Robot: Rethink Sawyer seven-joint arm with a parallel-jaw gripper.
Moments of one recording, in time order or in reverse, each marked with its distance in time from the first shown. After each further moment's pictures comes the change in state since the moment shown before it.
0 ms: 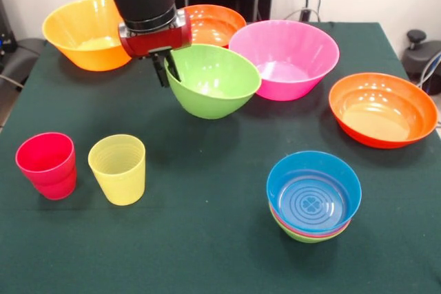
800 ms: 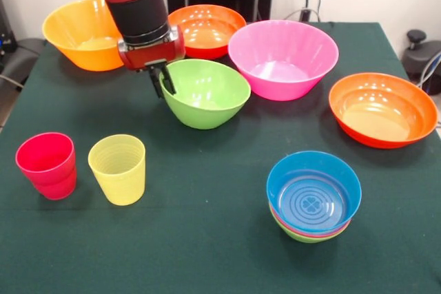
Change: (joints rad) arm -0.083 0.093 0.000 0.051 -0.131 -0.151 0.000
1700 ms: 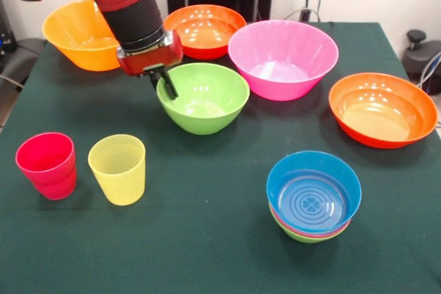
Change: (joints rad) arm -0.082 0.078 0.050 0.000 0.003 0.000 0.000
